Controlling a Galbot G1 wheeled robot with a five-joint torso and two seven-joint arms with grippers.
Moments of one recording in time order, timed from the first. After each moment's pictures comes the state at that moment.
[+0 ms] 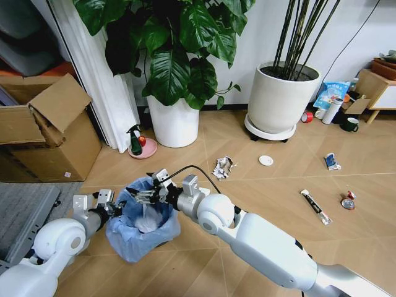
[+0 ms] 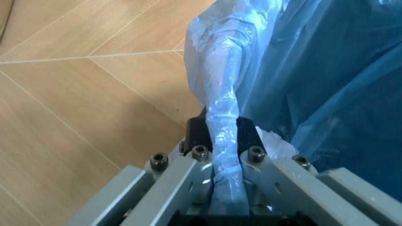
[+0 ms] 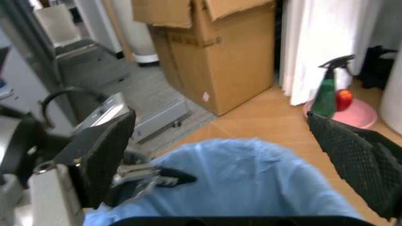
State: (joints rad) left arm 1.29 -0.83 -0.50 -1.98 -0.91 0.71 -0.20; right arm -0.62 1.23 -0.39 1.79 0.72 -0.36 0.02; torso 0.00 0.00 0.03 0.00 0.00
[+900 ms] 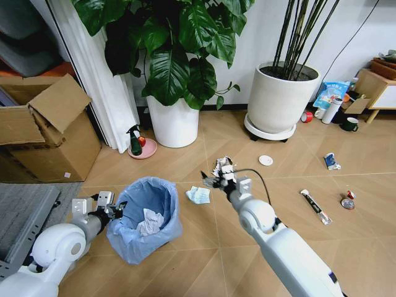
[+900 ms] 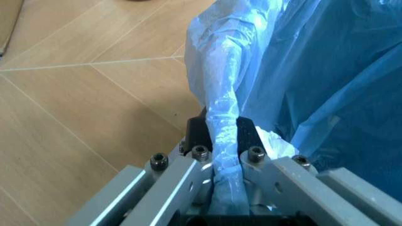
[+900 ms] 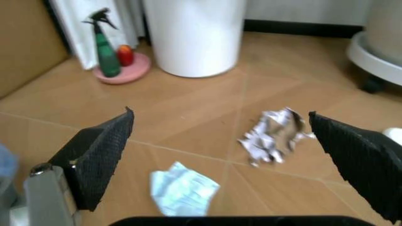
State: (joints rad) left arm 1.35 -0.88 -0.54 -2.02 -0.82 0.70 -0.17; right arm -1.02 1.21 0.14 1.72 0.39 -0.30 0.11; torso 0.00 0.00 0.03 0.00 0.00
